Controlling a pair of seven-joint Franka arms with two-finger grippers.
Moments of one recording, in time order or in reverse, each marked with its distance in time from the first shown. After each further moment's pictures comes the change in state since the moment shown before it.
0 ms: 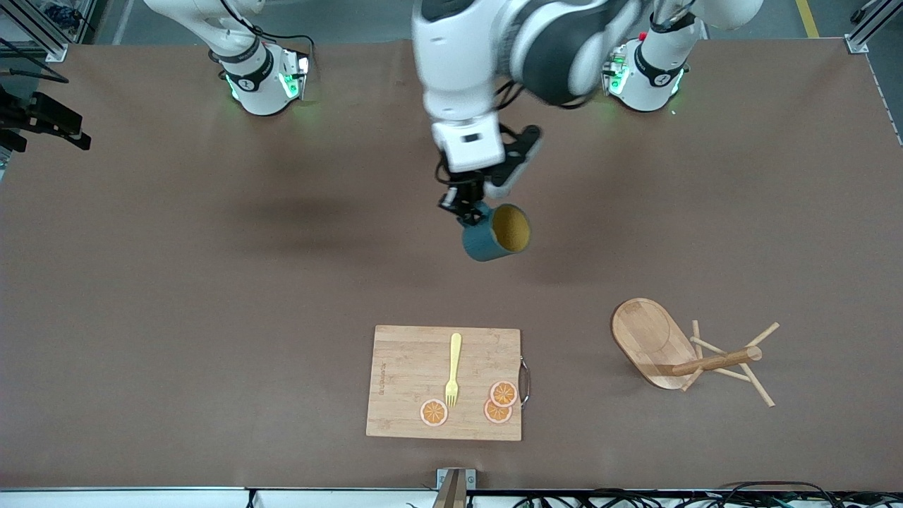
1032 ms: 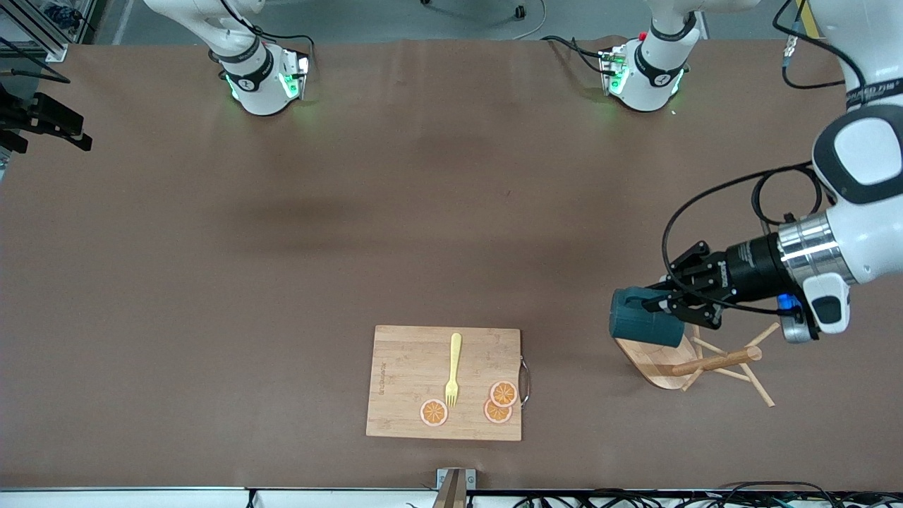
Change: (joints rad) left arm 0.689 0.038 0.000 -0.061 -0.998 -0.002 0.752; right arm 0.001 0.000 0.001 0.000 0.001 0.006 0.000
